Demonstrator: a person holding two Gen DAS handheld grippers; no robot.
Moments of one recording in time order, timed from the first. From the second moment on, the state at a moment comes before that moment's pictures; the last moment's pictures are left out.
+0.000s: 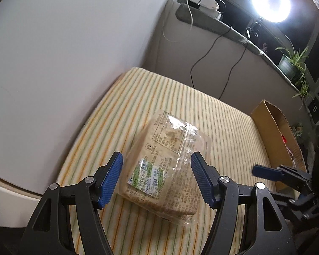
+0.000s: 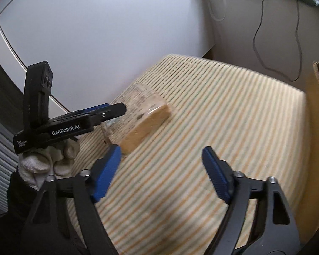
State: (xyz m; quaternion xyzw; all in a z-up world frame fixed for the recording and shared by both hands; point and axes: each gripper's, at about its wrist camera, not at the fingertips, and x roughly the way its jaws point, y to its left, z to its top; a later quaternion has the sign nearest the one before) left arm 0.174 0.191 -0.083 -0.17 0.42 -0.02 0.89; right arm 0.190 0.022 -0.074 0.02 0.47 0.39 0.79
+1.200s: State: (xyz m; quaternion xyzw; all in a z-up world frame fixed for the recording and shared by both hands) left arm 0.150 0.123 -0.060 -0.11 0.40 -0.09 0.90; right arm 0.234 0.054 -0.081 0.08 0.51 0.40 0.76
